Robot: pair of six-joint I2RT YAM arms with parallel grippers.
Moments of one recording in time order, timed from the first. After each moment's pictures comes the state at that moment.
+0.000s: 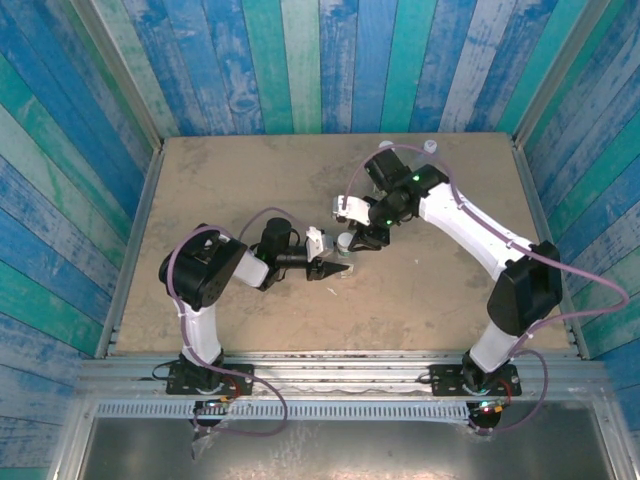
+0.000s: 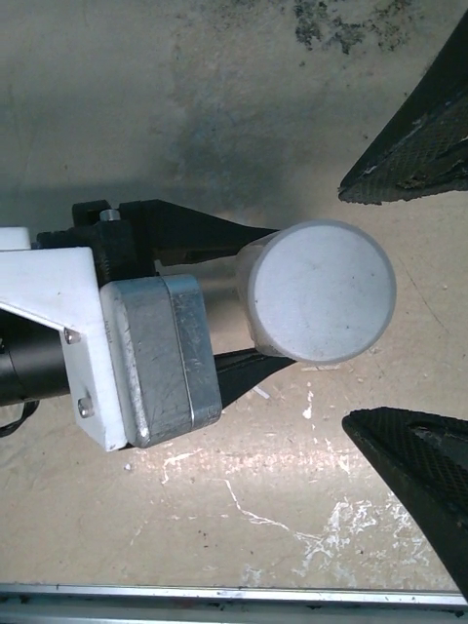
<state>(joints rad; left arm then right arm) -0.51 1.91 0.61 0.93 0.91 0.34 0.59 1.70 1.53 -1.04 -0.45 -0.83</state>
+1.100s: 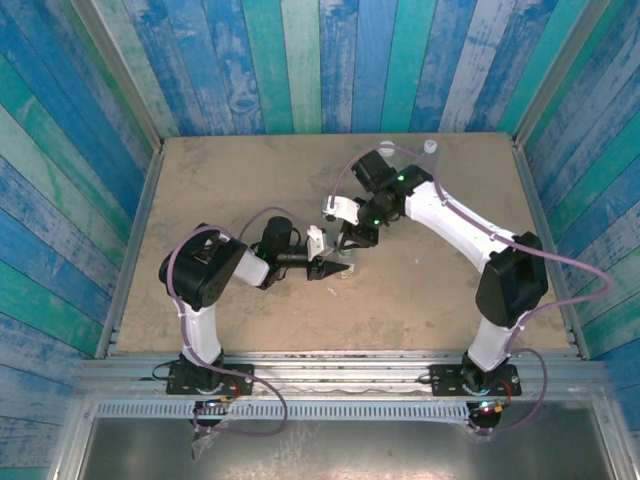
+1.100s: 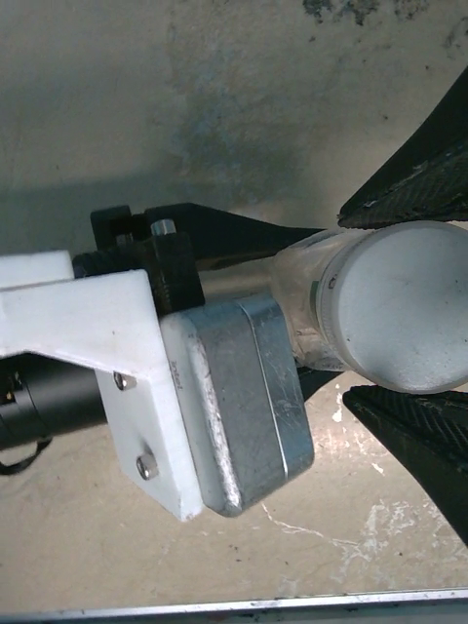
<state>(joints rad) -0.51 1.91 0.62 0.90 0.91 0.33 0.63 1.77 1.57 -1.00 -0.40 -0.67</state>
